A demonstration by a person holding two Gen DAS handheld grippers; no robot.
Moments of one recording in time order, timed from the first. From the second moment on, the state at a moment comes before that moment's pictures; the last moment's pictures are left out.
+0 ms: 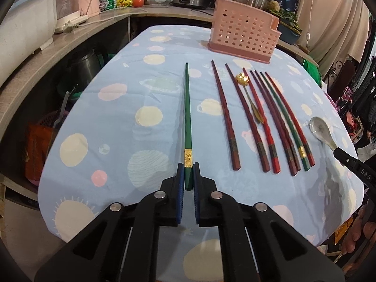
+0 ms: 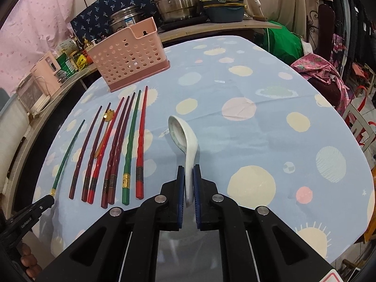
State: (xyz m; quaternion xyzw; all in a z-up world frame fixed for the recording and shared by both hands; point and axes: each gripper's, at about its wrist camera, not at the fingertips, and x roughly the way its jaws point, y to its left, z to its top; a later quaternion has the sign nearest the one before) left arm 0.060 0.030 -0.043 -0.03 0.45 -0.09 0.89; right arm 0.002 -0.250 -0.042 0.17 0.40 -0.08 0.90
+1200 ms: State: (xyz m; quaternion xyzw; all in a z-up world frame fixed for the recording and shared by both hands) left arm 0.144 0.041 0.155 -0.06 0.28 -0.08 0.96; right arm 0.059 -0.270 0.033 0.16 0.34 -0.06 0.92
